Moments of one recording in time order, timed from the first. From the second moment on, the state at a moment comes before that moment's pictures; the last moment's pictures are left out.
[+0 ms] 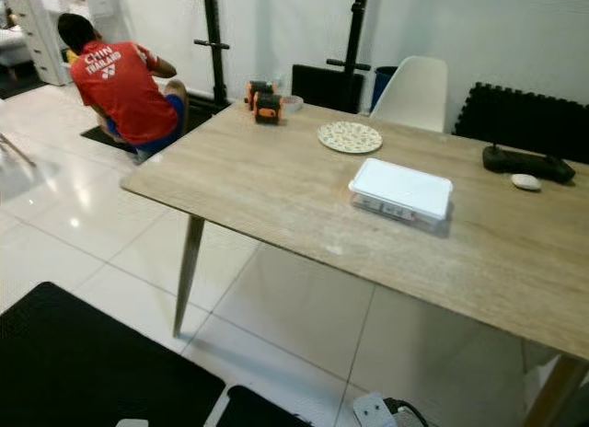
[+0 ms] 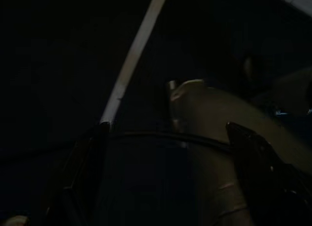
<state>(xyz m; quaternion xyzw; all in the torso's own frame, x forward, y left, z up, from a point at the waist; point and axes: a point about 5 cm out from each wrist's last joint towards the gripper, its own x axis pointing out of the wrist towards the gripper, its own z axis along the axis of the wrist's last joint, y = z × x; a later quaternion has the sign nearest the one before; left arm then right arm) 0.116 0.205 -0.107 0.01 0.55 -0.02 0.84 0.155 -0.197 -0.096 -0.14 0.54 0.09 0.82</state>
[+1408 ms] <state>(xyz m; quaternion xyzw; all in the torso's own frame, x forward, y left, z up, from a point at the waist) 0.126 0.197 -0.105 0.02 0.53 -0.03 0.85 0.145 -0.223 -0.096 -0.23 0.55 0.05 0.80</state>
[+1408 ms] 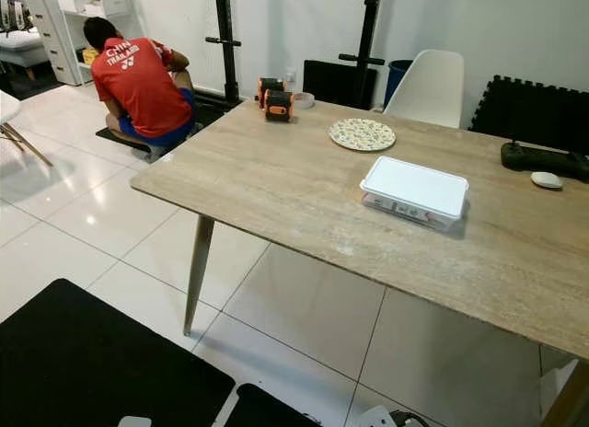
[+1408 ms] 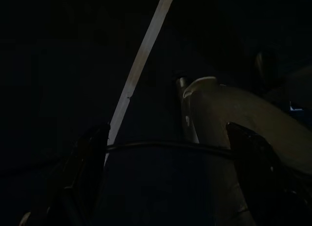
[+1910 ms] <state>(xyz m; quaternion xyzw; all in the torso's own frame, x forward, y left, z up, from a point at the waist) 0.132 0.198 -0.102 0.01 0.51 -0.02 0.86 0.154 -0.224 -0.092 -0.16 0.53 0.01 0.83</state>
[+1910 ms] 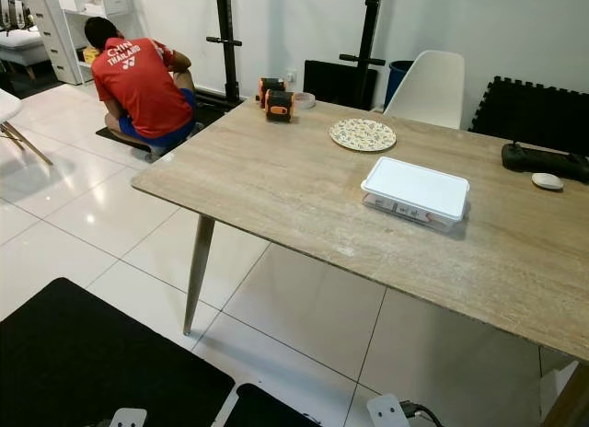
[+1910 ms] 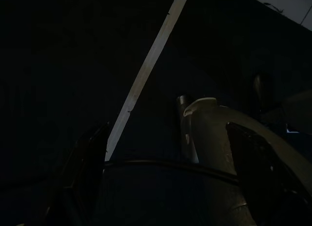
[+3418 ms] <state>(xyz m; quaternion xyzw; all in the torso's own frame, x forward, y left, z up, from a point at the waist) 0.137 0.196 -0.100 -0.01 0.51 -0.05 0.86 0.154 -0.210 -0.094 -0.12 0.53 0.04 0.84</state>
